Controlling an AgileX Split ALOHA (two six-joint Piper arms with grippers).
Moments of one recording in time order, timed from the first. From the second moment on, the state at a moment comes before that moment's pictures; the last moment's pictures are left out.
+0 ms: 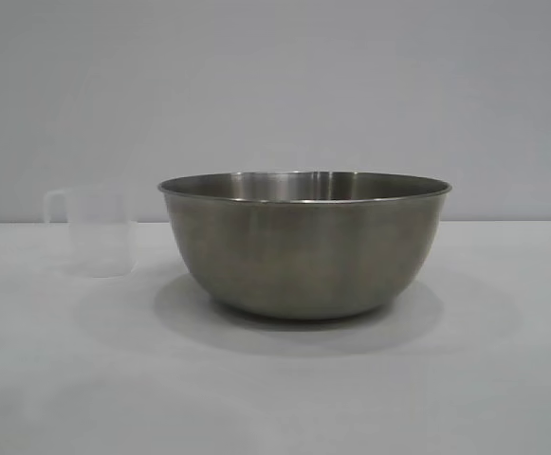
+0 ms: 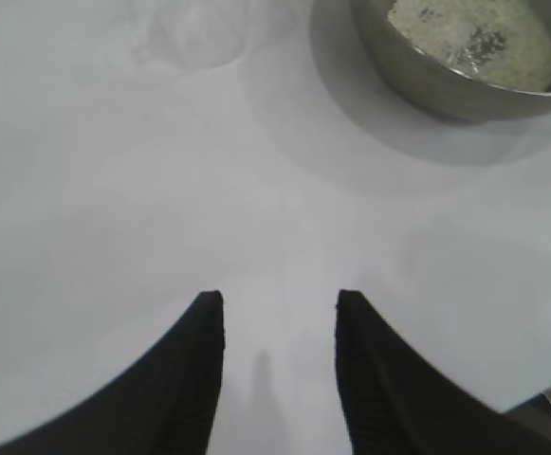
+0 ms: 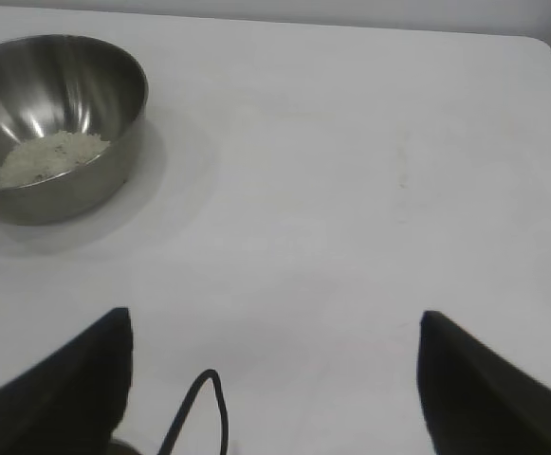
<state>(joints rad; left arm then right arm) -0.33 0.44 -0.46 -0.13 0.77 0.12 0.11 -0.02 -0.49 0.06 1.14 -0.06</state>
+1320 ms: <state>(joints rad) -0.33 -0.02 -0.50 0.04 1.16 0.03 0.11 -0.02 -0.49 0.06 1.14 -0.06</state>
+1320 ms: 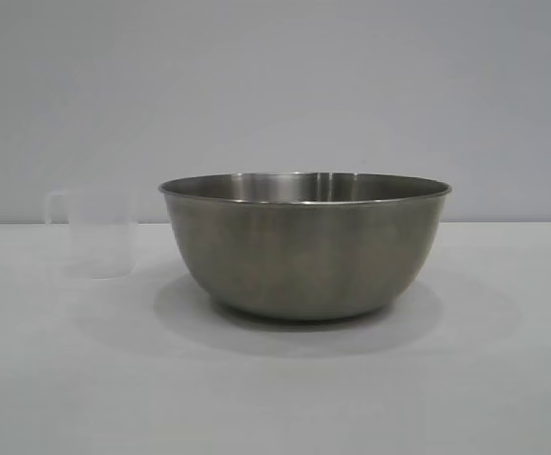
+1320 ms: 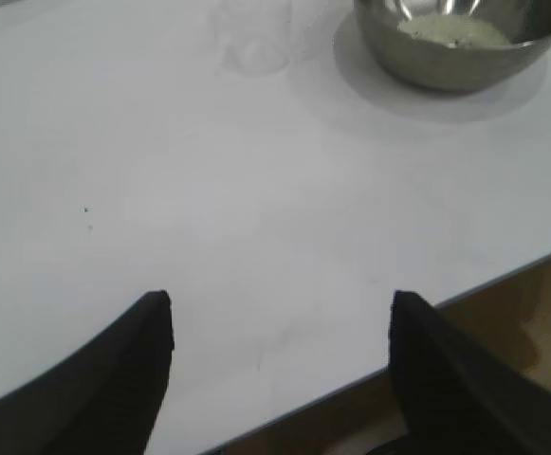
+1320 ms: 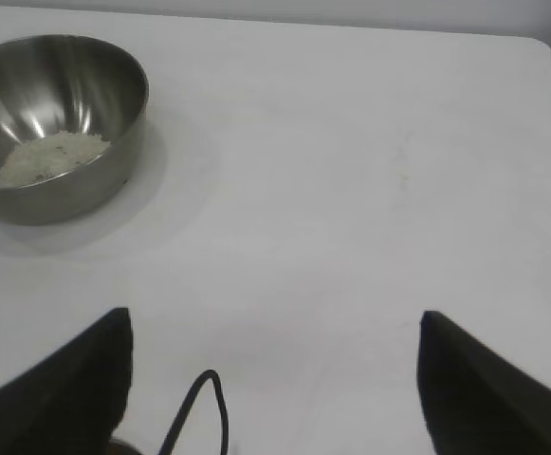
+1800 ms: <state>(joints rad) -0.33 -0.02 -0.48 0.04 1.12 0.00 0.11 -0.02 -0.49 0.06 1.14 -0.06</state>
